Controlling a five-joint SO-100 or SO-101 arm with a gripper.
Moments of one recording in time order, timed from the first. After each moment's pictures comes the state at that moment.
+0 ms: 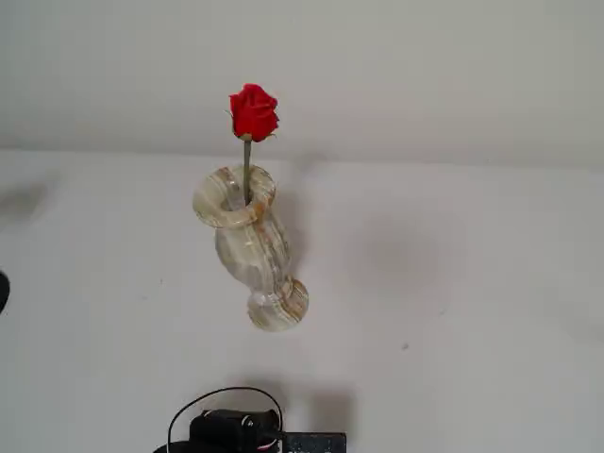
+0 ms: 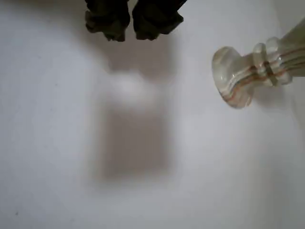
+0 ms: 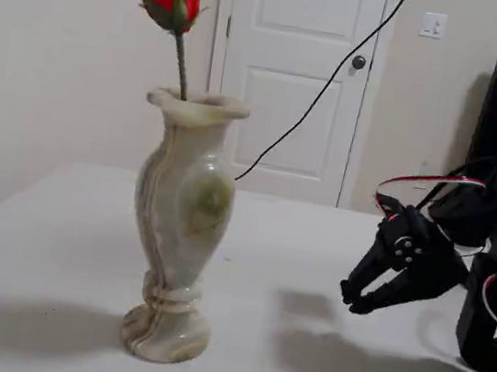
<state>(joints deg) 3.7 189.9 173.5 67.0 -9.5</state>
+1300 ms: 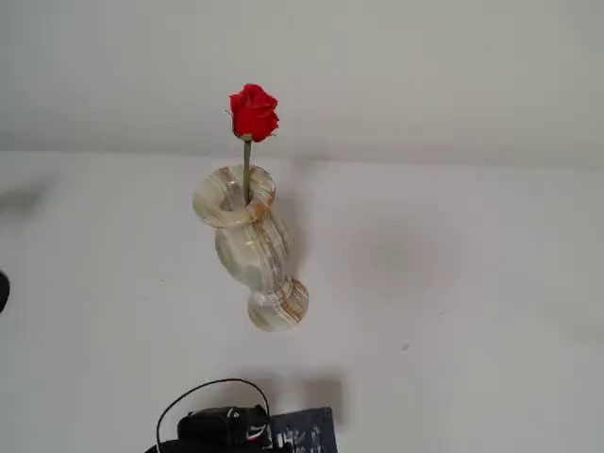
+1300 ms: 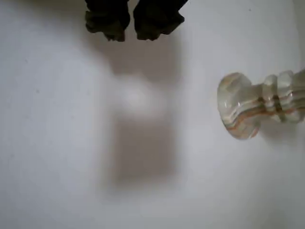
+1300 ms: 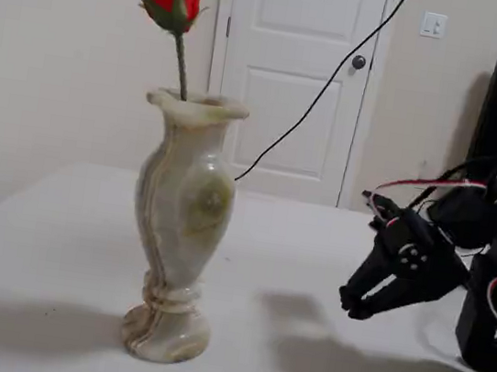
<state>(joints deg) -1.8 189.9 173.5 67.0 -16.1</state>
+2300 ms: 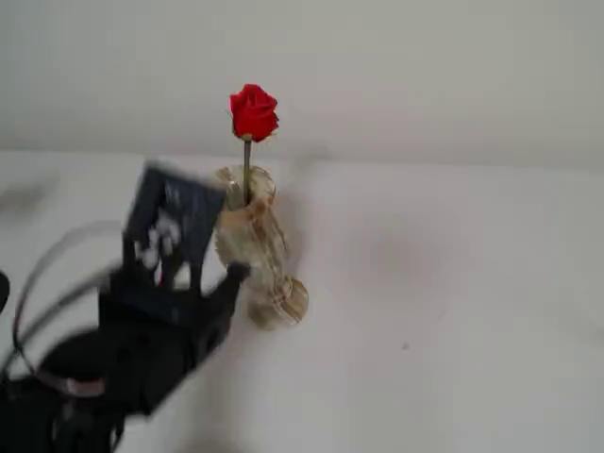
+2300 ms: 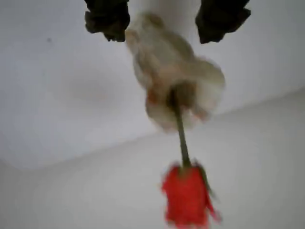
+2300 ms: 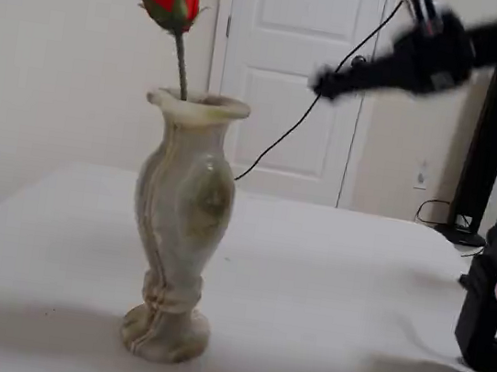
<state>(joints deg) -1.8 142.4 102.6 59.1 -73.0</state>
